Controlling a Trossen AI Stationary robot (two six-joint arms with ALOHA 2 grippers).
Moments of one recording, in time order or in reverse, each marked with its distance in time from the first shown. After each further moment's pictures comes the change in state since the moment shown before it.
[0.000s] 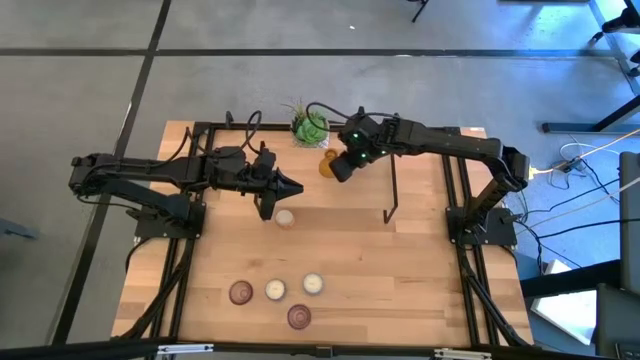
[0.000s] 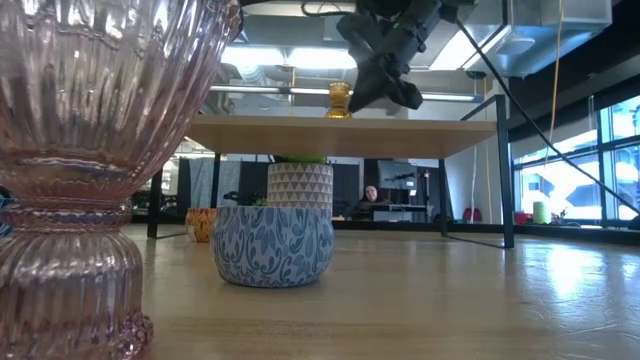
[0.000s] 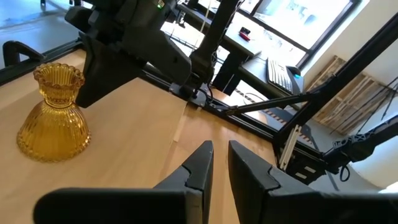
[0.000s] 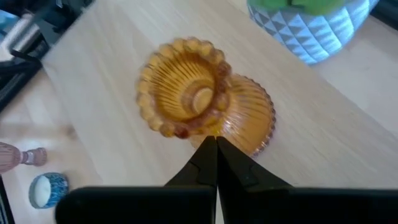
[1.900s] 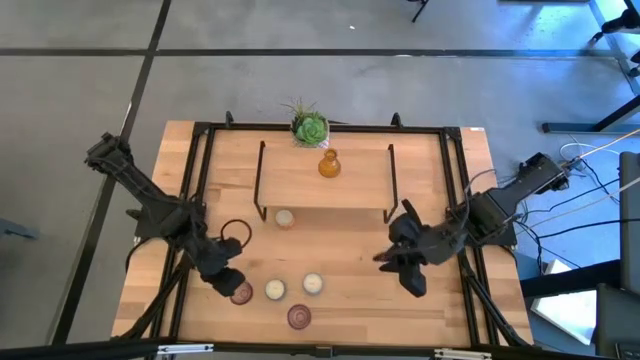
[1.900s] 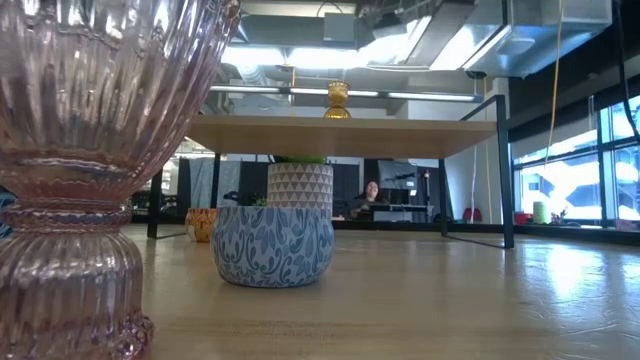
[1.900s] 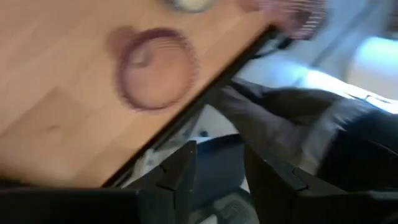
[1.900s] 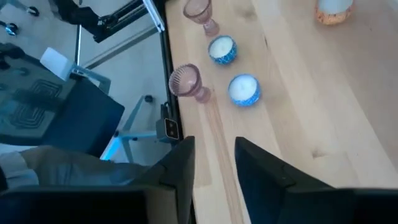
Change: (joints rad) left arm -0.740 0.053 0.000 -0.611 0.155 -1.250; right arm 0.876 -0.304 0.001 -0.162 0.263 0.353
